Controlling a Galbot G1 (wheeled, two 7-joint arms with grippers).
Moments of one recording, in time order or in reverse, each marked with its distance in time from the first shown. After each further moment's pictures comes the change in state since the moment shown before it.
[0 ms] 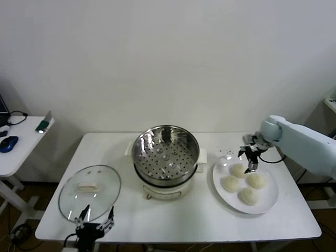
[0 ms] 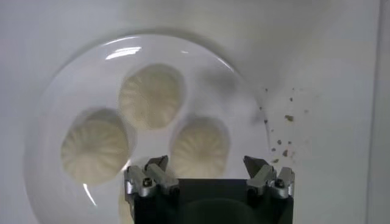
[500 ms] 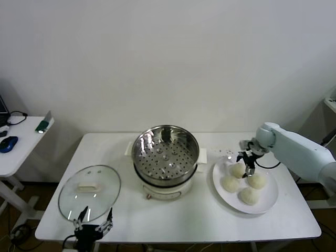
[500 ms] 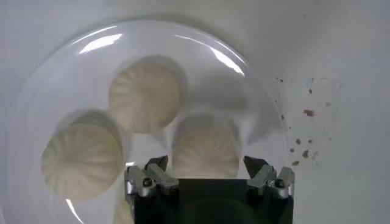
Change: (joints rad) left arm 0.002 -0.002 -0.003 0.013 0.017 -0.007 -0.002; right arm -0.066 0.036 0.075 -0.075 -0.040 0.003 0.001
